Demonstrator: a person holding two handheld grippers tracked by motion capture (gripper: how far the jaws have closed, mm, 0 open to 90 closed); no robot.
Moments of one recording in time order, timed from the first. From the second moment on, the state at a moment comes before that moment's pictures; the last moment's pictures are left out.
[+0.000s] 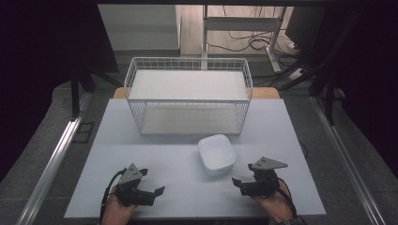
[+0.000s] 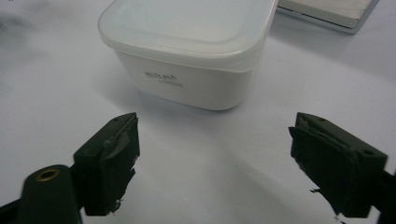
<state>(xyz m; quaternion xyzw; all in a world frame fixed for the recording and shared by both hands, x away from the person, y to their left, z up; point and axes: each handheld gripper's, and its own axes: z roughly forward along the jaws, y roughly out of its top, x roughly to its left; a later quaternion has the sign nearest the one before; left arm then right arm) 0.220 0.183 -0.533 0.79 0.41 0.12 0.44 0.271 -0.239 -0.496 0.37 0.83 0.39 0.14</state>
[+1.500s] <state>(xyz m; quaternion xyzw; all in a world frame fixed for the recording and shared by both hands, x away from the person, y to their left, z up) 0.219 0.188 -0.524 0.79 0.39 0.13 0.46 0.397 -0.181 -0.481 0.38 0.84 0.36 0.15</state>
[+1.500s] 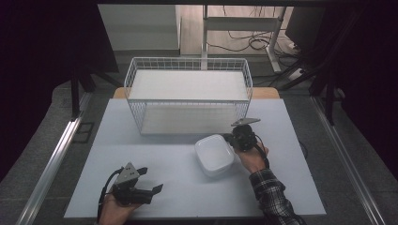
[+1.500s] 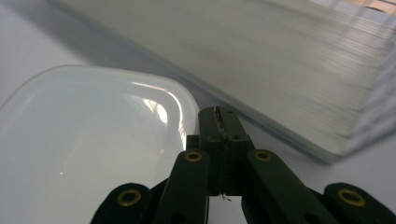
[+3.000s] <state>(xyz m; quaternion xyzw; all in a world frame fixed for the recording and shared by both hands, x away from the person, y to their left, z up) 0.253 0.135 -0.519 0.83 0.37 0.07 0.42 0.289 -0.179 -0.497 0.33 0.86 0.38 0.06</state>
